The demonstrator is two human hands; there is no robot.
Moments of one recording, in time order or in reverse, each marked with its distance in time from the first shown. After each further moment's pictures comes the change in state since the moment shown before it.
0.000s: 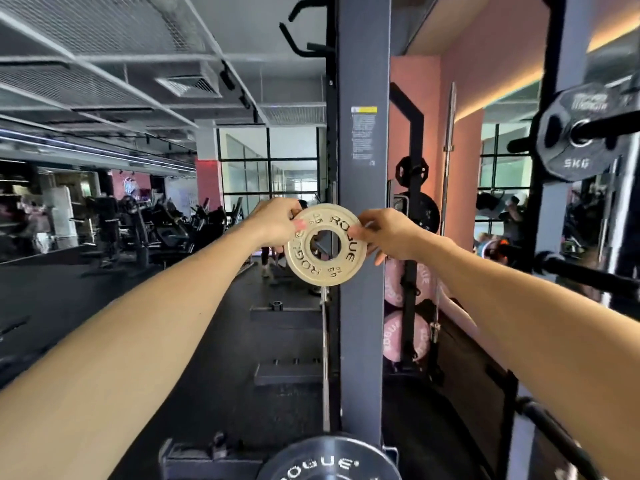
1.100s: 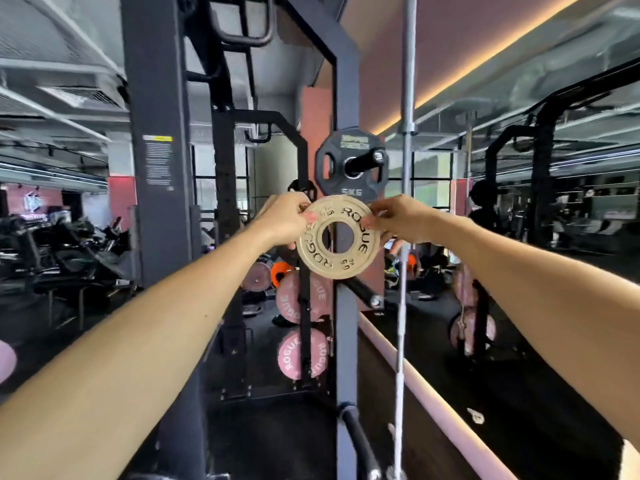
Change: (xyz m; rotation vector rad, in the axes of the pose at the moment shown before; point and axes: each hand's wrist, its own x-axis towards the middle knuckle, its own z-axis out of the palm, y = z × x) left_hand 0.024 0.460 0.205 -0.187 0.068 0.250; right_hand -0.226 0.201 -0.431 -0.253 0.112 0.088
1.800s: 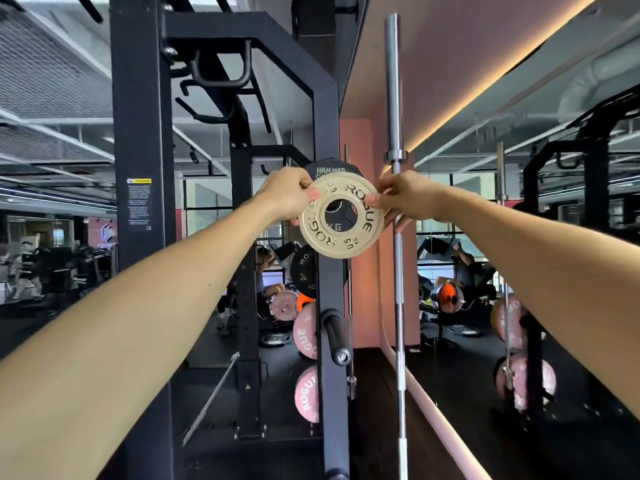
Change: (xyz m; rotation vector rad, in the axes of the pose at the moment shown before) left_hand 0.123 0.123 0.042 0.117 0.168 -0.020; right_hand 0.066 0.090 -0.142 0.126 0.020 -0.194
